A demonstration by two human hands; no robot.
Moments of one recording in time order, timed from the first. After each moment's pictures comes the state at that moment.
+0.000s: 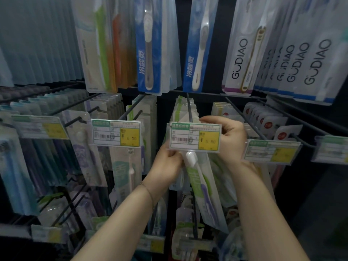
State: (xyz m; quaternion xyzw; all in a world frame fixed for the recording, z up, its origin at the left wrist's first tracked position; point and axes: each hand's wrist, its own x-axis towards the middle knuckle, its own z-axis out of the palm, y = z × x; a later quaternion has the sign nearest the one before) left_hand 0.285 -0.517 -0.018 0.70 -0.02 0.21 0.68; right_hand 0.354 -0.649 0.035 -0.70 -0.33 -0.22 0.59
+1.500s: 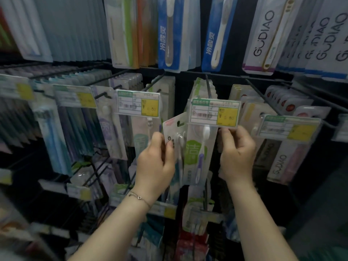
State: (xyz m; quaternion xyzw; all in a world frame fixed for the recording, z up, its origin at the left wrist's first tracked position) left_hand 0.216 -0.498 -0.059 0.82 0.07 0.46 0.33; right_hand 0.310 -0.647 -0.030 -0.67 -0.23 -0.23 0.67
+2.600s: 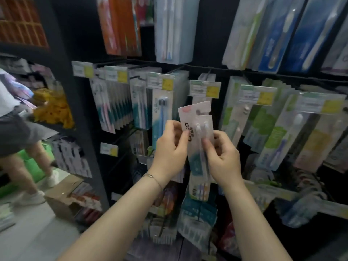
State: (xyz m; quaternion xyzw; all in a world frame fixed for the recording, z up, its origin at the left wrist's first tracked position) left_hand 0.035 -0.363 -0.038 0.76 0.06 0.40 0.51; right_hand 0.116 -0.488 -0.056 -0.72 -0.34 -0.11 0.59
